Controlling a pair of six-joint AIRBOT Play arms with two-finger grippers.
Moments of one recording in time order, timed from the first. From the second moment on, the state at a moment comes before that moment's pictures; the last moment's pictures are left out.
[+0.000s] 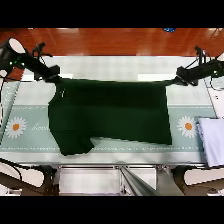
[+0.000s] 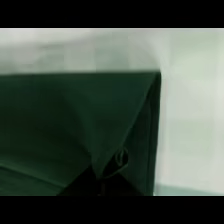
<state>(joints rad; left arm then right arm) 0.09 -1.73 1.60 1.24 -1.38 -1.49 -0.26 -1.64 1.45 -1.05 1.30 1.39</state>
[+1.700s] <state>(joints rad) 0.64 -1.03 0.54 1.10 -1.35 -1.30 -0.38 -0.89 0.62 -0.81 1.17 1.31</state>
